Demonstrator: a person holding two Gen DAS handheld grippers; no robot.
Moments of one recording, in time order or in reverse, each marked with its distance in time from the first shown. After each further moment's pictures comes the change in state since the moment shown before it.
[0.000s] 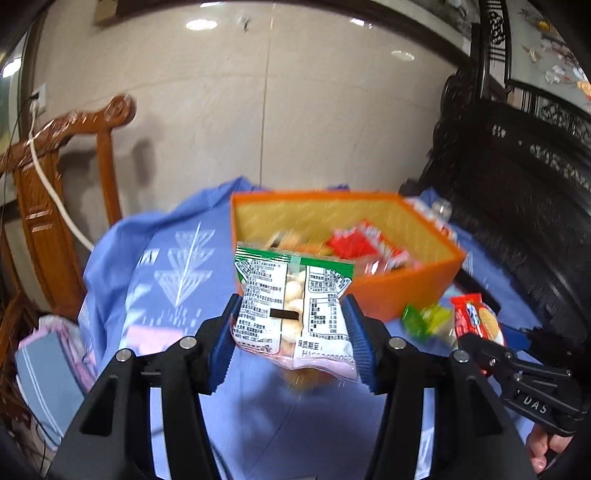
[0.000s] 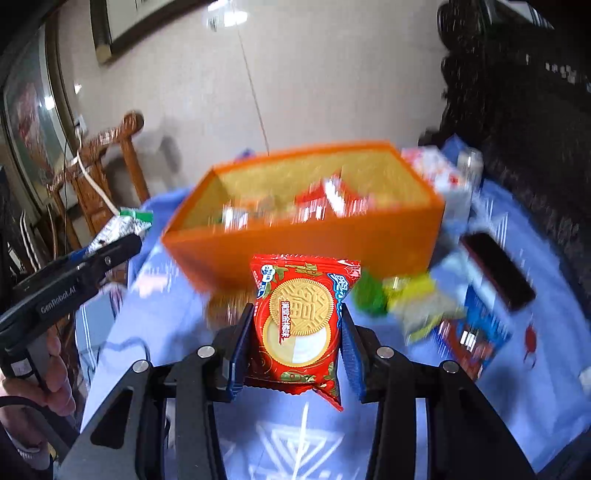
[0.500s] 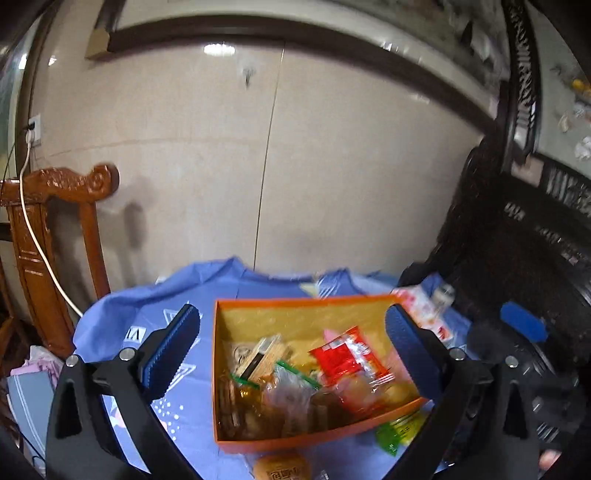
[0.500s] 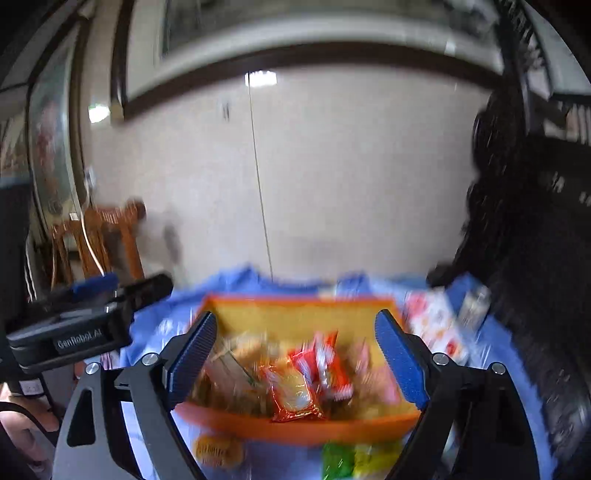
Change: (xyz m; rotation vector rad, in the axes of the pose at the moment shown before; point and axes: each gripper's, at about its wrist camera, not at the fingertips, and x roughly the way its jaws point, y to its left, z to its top) left arm 0.016 -0.014 0.126 -0.088 -0.150 0.011; right arm -0.020 -0.008 0.137 -0.134 -0.300 0.011
